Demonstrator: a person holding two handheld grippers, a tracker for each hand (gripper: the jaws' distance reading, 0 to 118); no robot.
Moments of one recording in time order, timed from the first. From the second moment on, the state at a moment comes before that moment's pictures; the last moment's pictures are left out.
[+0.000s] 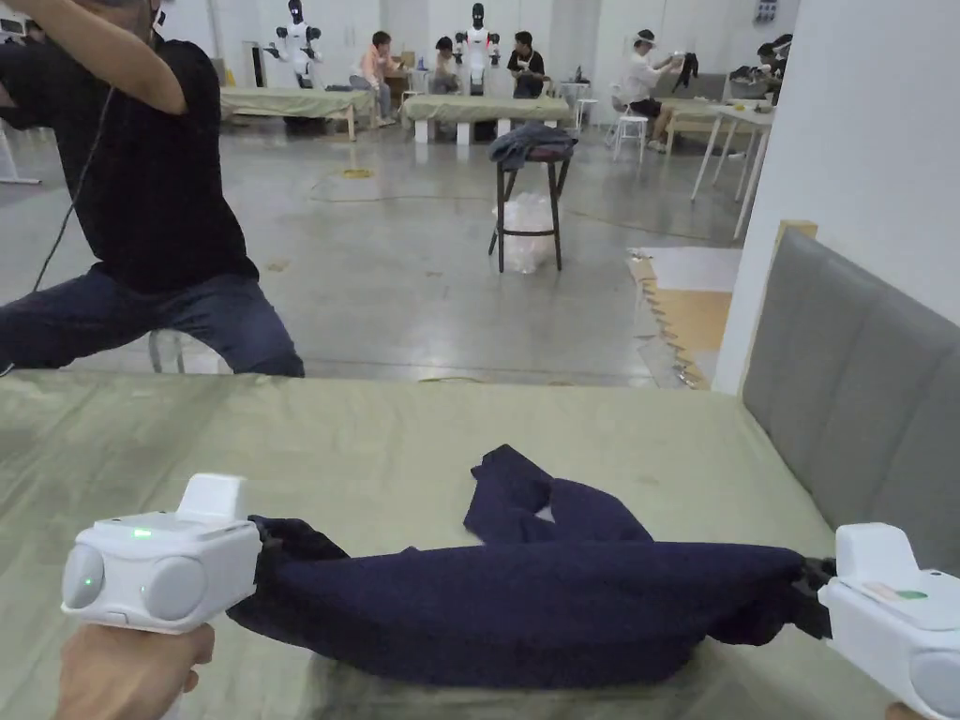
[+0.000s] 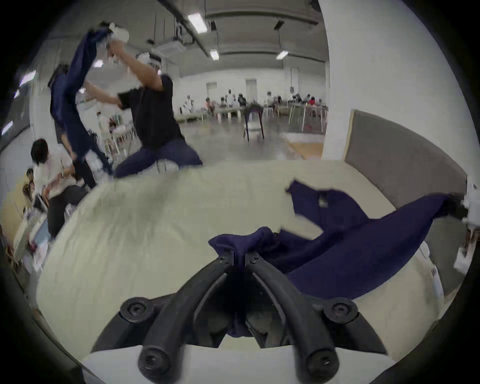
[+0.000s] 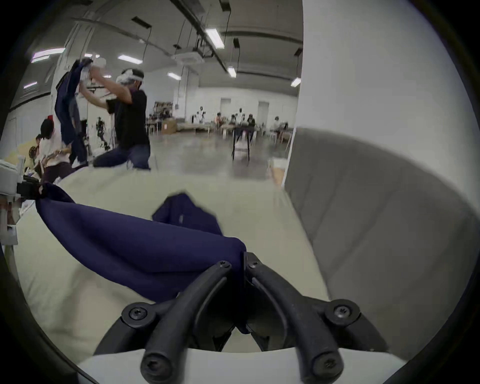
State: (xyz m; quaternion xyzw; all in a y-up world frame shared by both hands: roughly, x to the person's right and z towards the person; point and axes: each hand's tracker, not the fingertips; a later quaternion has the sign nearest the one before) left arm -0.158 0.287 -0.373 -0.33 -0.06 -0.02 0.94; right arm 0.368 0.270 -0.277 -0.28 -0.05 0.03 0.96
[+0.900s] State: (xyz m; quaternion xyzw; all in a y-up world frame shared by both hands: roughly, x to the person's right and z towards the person) left arm -0.205 0.158 -0.194 -0.41 -0.04 0.04 0.91; right arm 0.374 0.149 -0.092 -0.39 0.00 0.05 0.92
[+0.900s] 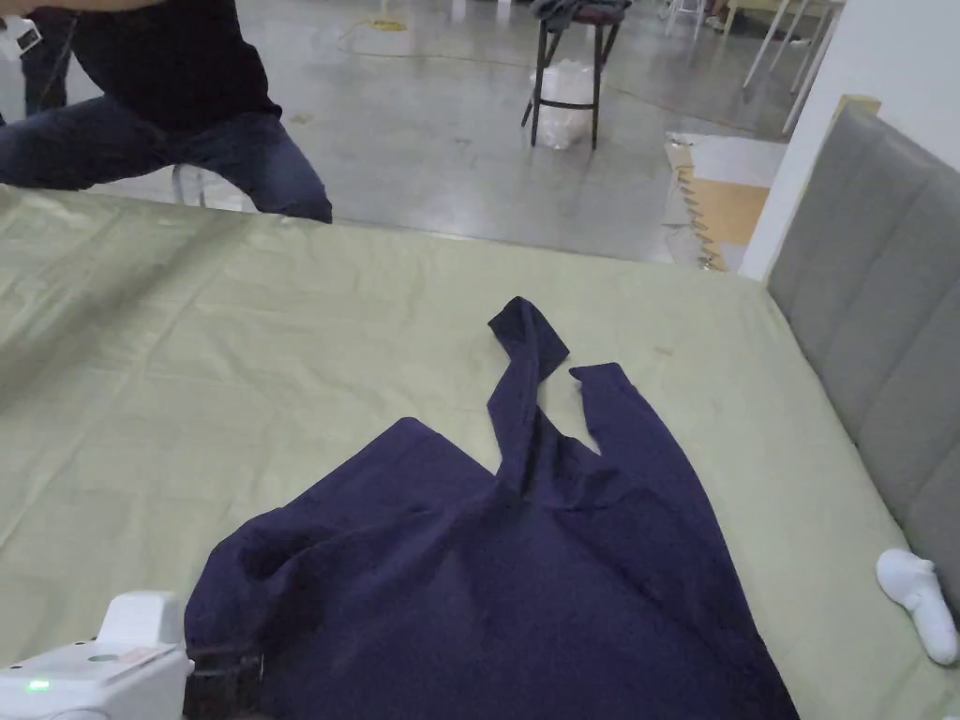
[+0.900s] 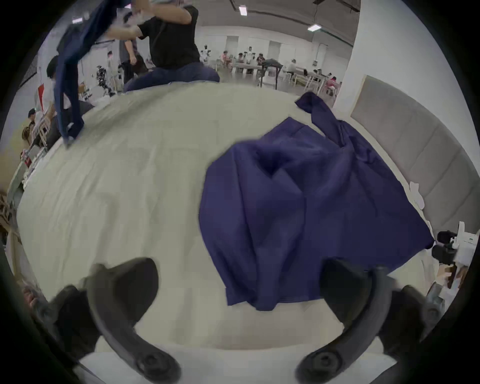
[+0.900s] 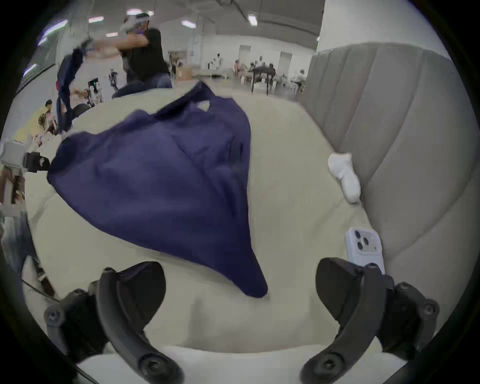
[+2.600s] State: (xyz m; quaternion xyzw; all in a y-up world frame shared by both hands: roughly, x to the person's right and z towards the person) left arm -0.240 0.116 -0.299 -0.44 -0.06 0.18 0.88; right arm 0.250 0.159 -0.401 -0.34 0.12 0.09 0.93
